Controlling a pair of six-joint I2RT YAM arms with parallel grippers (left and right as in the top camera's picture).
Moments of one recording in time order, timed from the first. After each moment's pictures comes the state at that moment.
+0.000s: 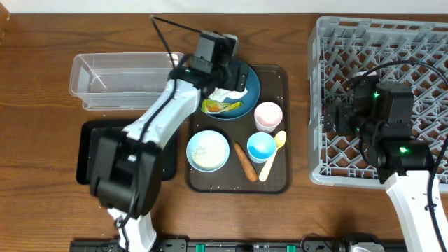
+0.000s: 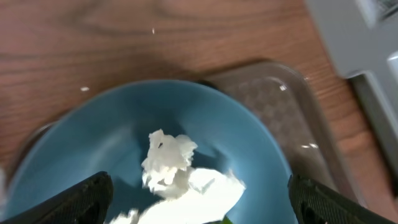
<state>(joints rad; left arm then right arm) -0.39 1.97 1.43 -0.31 0.17 -0.14 0.03 1.14 0.94 -0.57 -0.08 -0.05</state>
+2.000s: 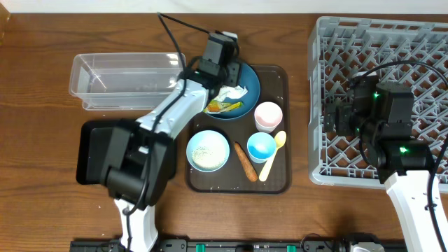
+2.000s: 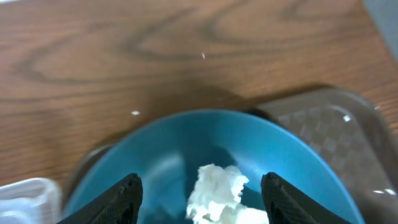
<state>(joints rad) -0.42 2.03 1.44 -0.21 -0.05 -0.14 0.03 1.14 0.94 -0.57 -0.08 -0.05</state>
